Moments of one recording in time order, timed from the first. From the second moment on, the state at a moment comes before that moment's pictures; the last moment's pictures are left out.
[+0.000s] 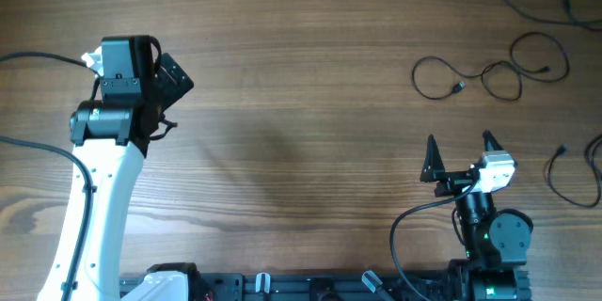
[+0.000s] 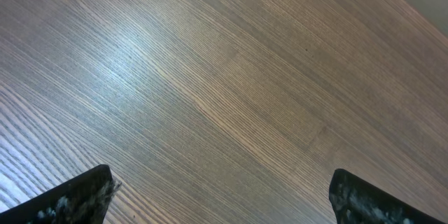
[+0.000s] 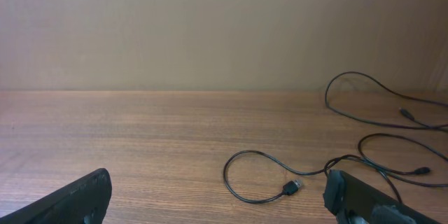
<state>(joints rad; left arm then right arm) 0.01 1.31 1.16 -0.80 -0.24 -0.63 0.00 0.02 0.01 0.00 -0.08 0.03</state>
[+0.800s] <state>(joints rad) 0.01 0.14 0.49 -0.42 0.00 -0.52 0.00 0.02 0.01 0.00 -0.08 0.03</state>
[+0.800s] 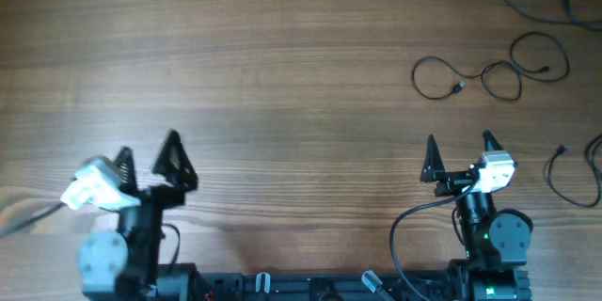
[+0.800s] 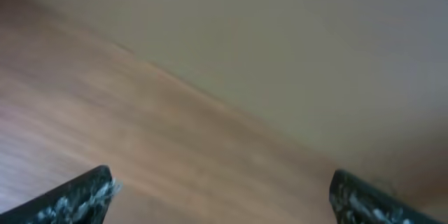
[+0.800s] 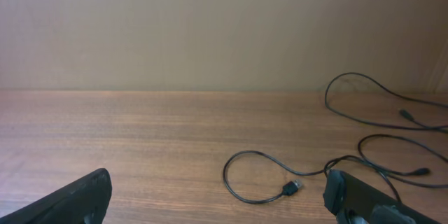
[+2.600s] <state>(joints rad) -0.03 0.01 0.01 -0.07 0.10 -0.13 0.00 0.02 0.01 0.00 -0.08 0.03</state>
